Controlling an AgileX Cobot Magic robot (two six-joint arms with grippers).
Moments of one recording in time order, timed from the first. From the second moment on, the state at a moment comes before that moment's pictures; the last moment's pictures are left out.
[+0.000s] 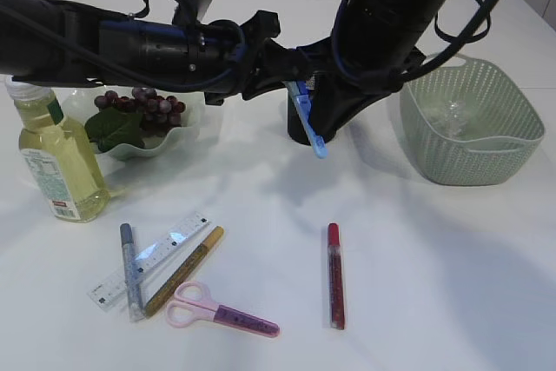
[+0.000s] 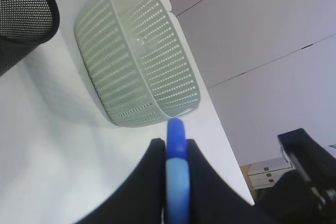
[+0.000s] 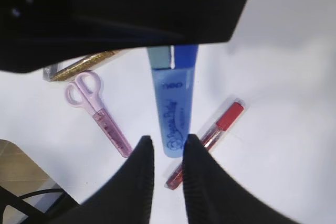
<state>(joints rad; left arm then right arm) -0.42 1.98 -1.31 -1.79 0.69 1.10 0.38 1.89 -1.70 0.35 1.23 -0.24</state>
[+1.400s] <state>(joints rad) -0.42 1.98 -1.37 -1.42 0.57 1.06 0.38 1.73 -1.51 0.14 1.23 -0.17</state>
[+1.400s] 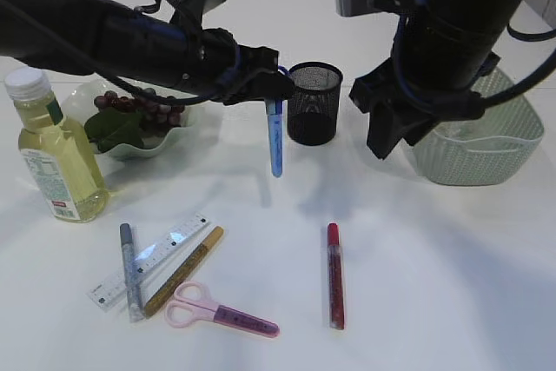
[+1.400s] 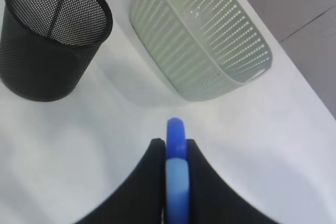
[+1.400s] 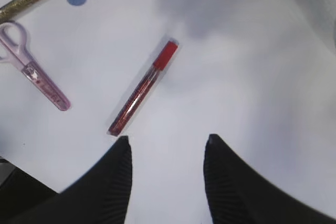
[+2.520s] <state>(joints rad) -0.45 1.98 -1.78 -0.39 0.72 0.33 0.38 1.62 -1.35 0.07 1.23 -0.06</state>
